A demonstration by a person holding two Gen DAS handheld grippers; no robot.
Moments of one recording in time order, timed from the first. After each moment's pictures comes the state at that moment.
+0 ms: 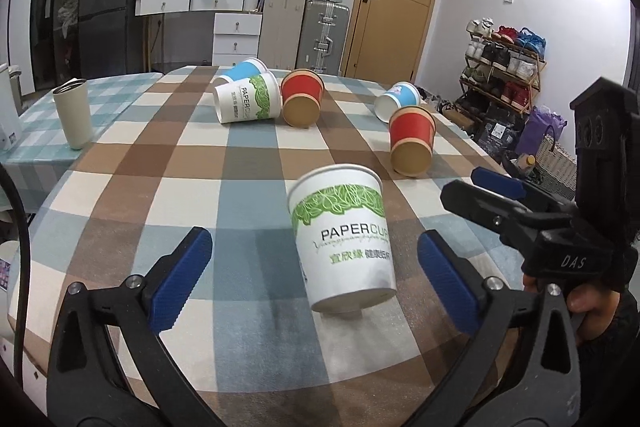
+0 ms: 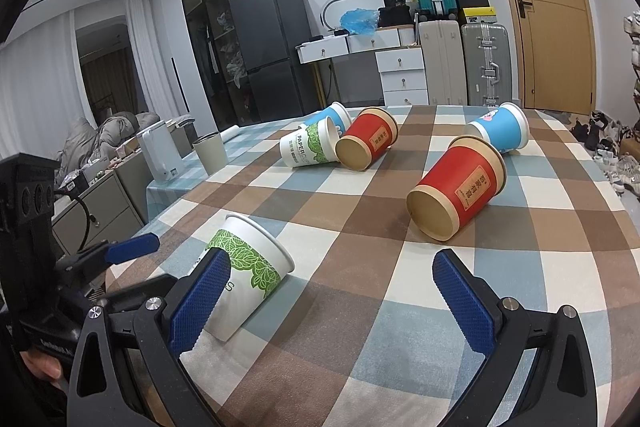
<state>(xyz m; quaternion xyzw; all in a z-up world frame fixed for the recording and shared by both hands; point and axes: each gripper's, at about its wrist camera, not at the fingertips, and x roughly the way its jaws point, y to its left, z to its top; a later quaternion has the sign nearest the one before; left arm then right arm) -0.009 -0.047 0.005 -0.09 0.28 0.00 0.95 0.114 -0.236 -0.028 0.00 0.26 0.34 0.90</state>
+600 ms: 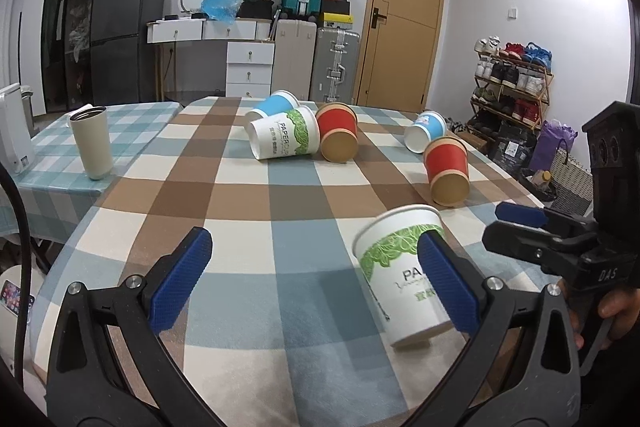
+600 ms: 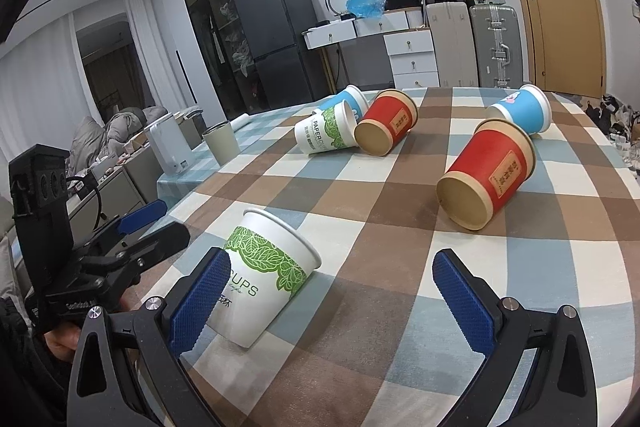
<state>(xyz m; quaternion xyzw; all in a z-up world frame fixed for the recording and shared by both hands) -0.005 0.000 0.006 -0.07 0.23 0.02 0.97 0.117 -0.213 -0.031 0.01 0.30 0.36 0.88</state>
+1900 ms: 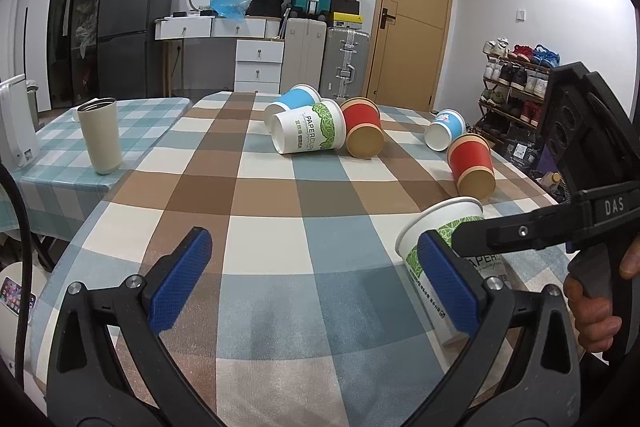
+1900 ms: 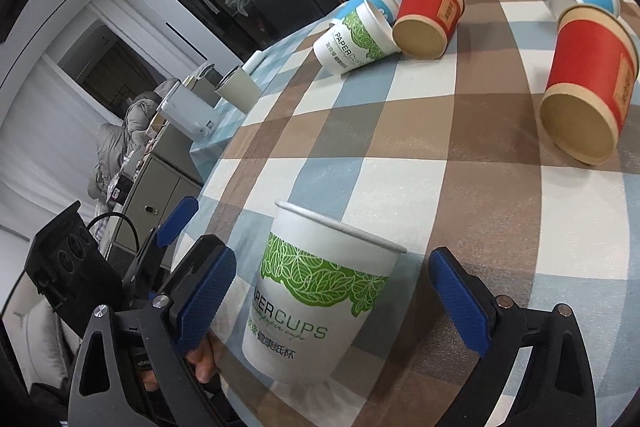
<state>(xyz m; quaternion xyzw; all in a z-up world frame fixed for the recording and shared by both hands) 0.007 0.021 -0.012 -0.07 0.23 0.04 0.97 0.171 -0.155 -0.052 0.09 0.49 0.40 0.77</state>
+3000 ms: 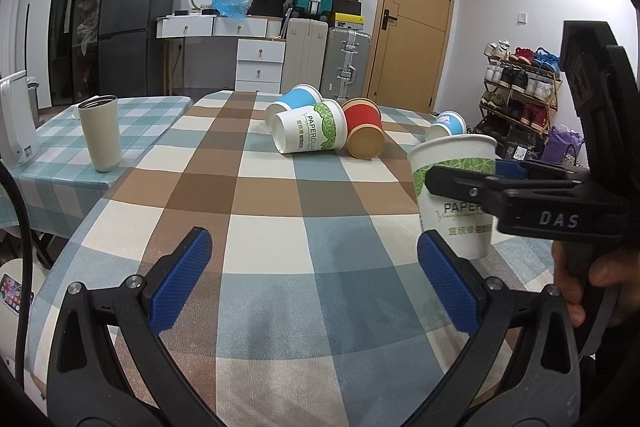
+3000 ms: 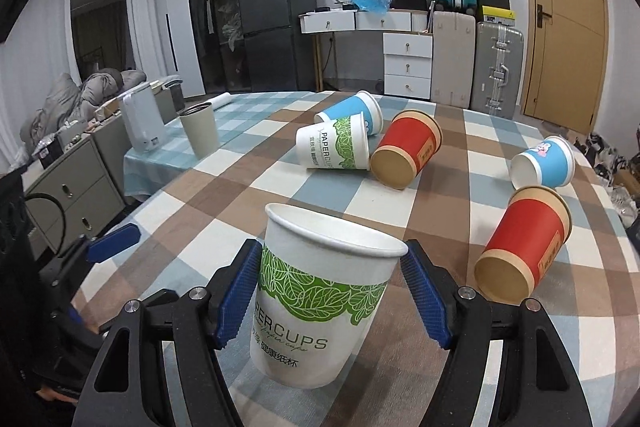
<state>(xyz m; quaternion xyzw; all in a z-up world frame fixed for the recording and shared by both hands) 0.007 0.023 -0.013 -0.07 0.23 0.04 0.97 0.150 -0.133 -0.014 -0.08 0.29 0.31 0.90</state>
